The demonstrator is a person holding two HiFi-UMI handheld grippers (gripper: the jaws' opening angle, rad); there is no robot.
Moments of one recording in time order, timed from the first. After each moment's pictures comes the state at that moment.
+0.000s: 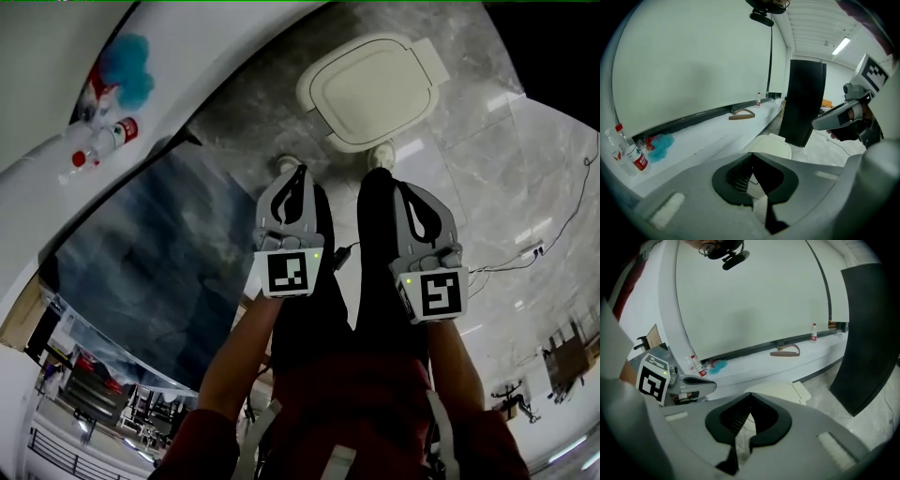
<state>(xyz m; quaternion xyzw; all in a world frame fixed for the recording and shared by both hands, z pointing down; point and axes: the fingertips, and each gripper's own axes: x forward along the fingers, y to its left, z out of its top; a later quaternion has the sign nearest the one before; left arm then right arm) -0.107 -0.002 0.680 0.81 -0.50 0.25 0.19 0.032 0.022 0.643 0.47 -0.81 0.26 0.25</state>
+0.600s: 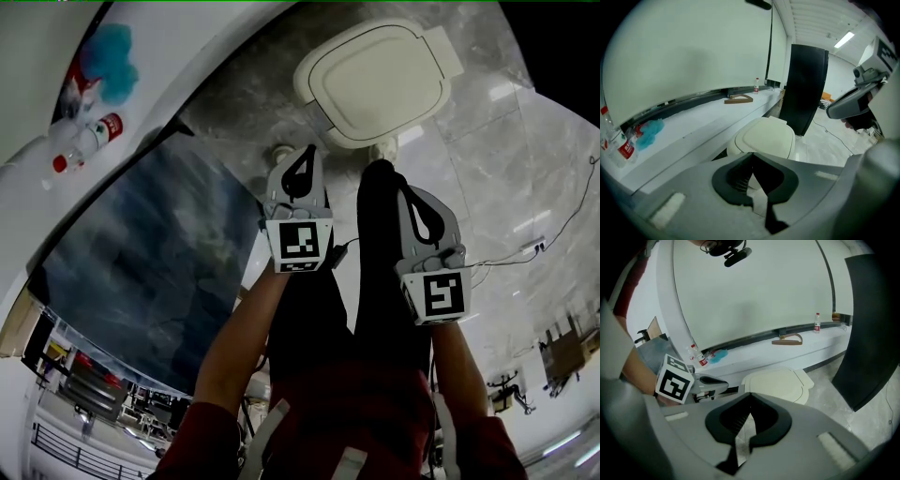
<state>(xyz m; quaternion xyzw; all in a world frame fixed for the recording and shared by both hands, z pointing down) -0.096 0.000 0.768 0.80 -0.47 0.30 0.23 0.033 0.038 0.688 0.44 -0.80 0.29 0.28</state>
